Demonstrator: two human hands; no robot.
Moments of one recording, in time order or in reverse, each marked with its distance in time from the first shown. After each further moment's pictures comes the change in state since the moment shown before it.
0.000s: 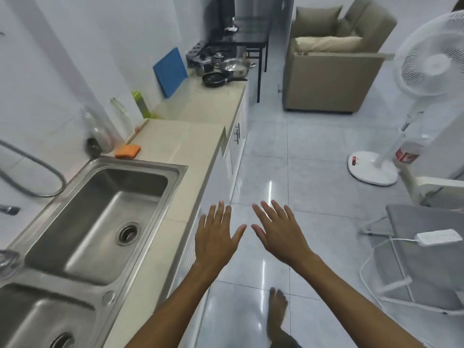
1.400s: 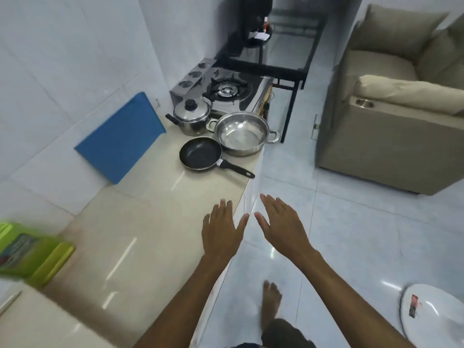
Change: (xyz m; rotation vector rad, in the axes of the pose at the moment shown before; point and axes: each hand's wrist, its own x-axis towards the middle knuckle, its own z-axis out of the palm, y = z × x) left_hand 1.035 0.040 0.029 -0.198 0.008 -0.338; right_hand 0.968 0.448 0.013 0.228 -0.096 0.027
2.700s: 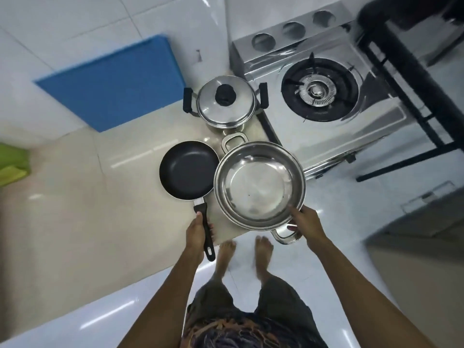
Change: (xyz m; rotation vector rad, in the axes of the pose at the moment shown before) left_hand 0.377 0.061 0.137 -1.508 0.336 -1.545; right_hand 0.580 0.223 0.048 0.639 -0.750 0.413
